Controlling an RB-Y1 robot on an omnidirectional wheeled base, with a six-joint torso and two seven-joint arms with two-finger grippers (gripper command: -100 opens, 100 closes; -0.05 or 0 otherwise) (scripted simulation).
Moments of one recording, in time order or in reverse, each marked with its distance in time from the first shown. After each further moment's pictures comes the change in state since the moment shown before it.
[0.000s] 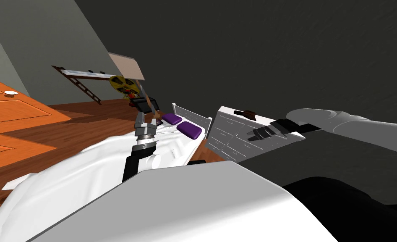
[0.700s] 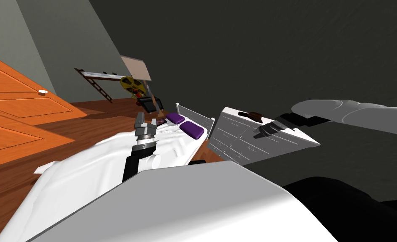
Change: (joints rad) left arm 0.000 0.000 0.000 0.000 0.000 0.000 0.000; right arm -0.005 -0.136 0.043 0.100 0.022 -0.007 -0.016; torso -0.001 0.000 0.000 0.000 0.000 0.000
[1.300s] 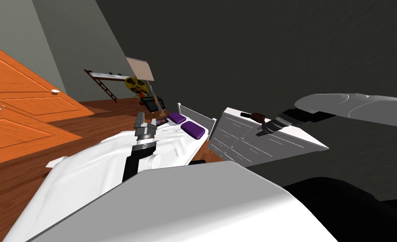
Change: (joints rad) left arm 0.000 0.000 0.000 0.000 0.000 0.000 0.000; right arm -0.051 -0.037 0.005 0.033 0.064 -0.016 -0.033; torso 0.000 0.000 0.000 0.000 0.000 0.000
